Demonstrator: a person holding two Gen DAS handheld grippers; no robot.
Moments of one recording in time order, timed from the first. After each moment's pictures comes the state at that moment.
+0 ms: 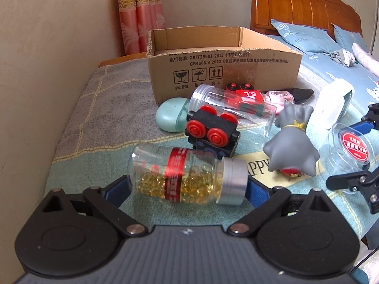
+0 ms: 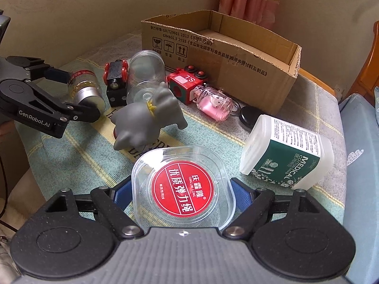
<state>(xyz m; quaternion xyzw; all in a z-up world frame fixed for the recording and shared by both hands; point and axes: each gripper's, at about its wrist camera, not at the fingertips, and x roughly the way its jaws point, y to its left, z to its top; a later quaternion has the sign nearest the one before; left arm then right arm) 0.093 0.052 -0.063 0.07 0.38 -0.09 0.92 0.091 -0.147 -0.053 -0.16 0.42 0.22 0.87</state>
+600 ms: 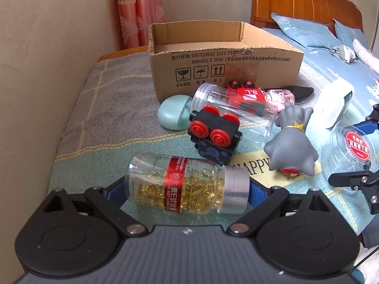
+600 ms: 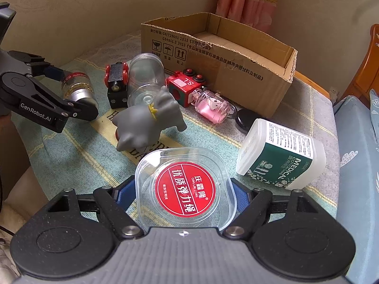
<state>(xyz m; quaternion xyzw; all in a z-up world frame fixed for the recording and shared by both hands) 0.096 0.056 -0.052 0.06 0.40 -0.09 0.91 0.091 -0.143 -0.047 -0.16 0.41 0.21 0.87</state>
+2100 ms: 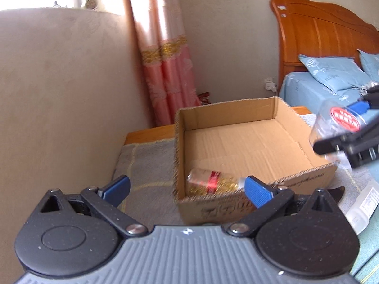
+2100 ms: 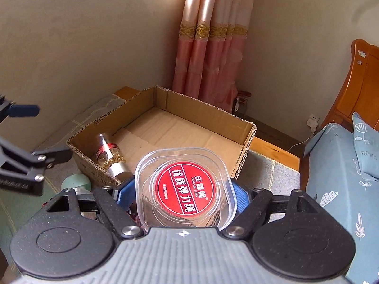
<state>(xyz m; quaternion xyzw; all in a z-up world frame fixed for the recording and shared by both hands) 0.183 0.036 0.036 0.08 0.30 -0.01 0.95 0.253 -0.152 0.052 -0.13 0.36 0.18 0.91</state>
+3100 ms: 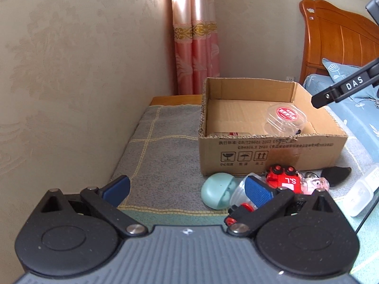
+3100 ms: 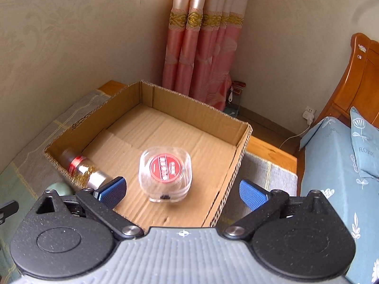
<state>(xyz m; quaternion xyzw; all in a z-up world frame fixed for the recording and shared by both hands) 0.137 0.058 0.003 0.03 0.33 0.04 0.94 0.286 -0.145 0.050 -0.14 0.39 0.15 0.90</state>
